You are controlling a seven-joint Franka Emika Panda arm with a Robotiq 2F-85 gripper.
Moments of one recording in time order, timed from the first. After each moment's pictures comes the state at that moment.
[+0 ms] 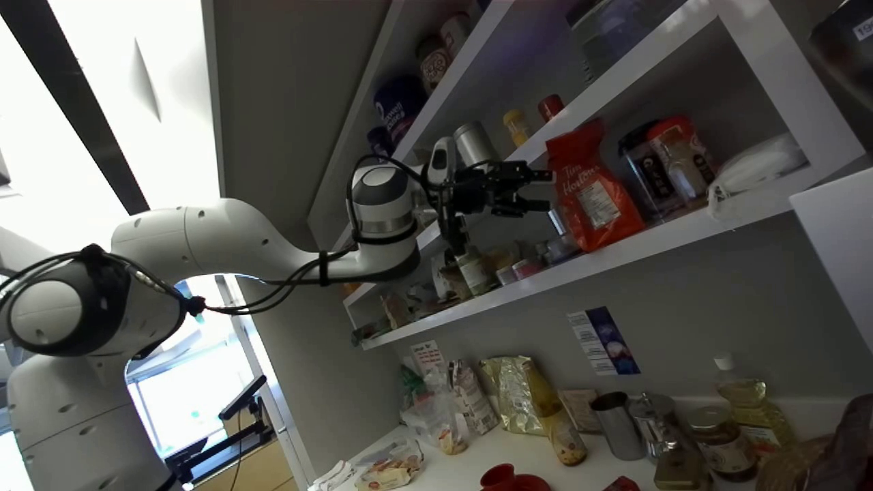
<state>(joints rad) -0.27 -0.03 -0.13 -1.83 -0.89 2.69 0.66</state>
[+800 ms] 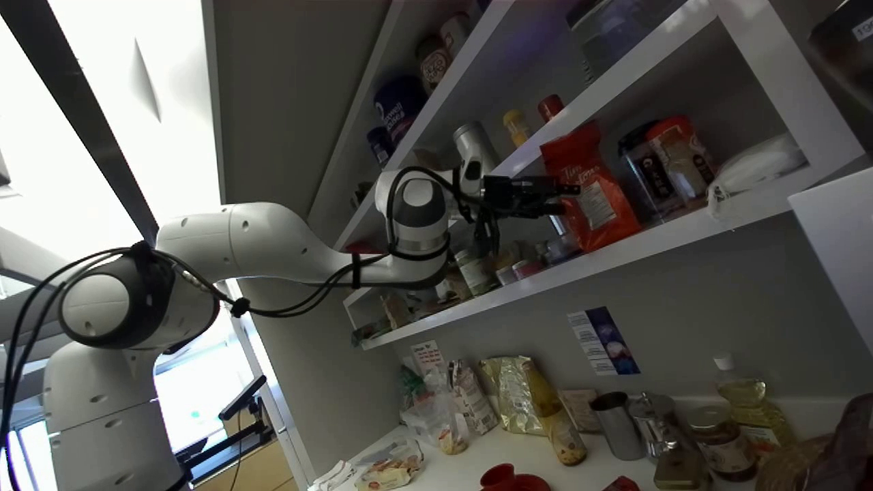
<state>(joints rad) -0.28 0.11 -0.13 -1.77 -0.68 2.91 0.62</state>
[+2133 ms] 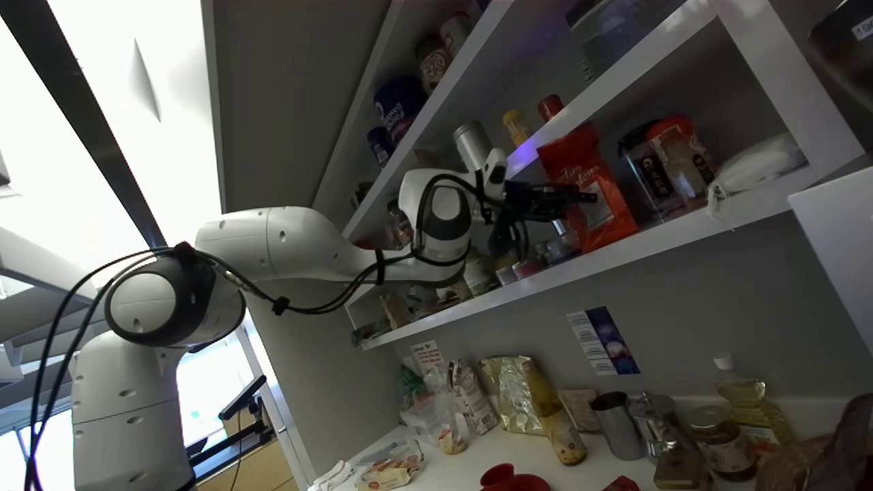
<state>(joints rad) -0.30 0.24 -0.07 -1.65 -0.48 2.92 0.46</state>
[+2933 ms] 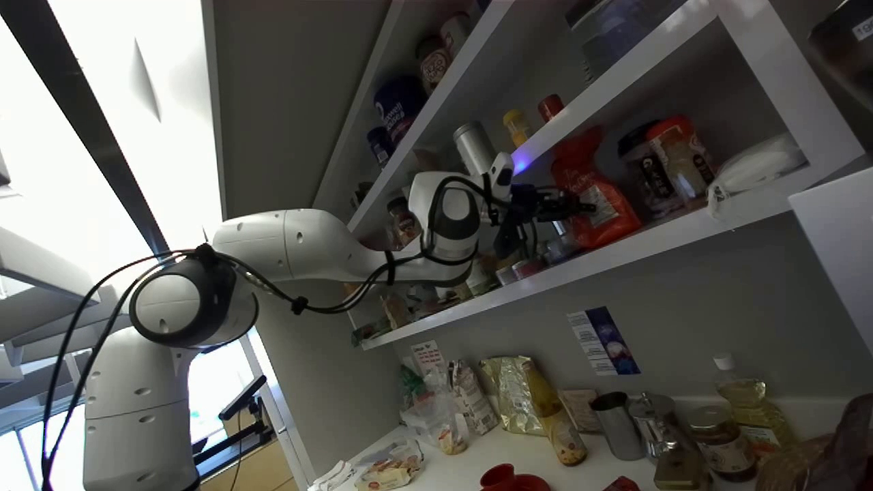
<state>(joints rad) -0.29 0.30 -0.05 -1.57 -0.49 2.90 0.45</state>
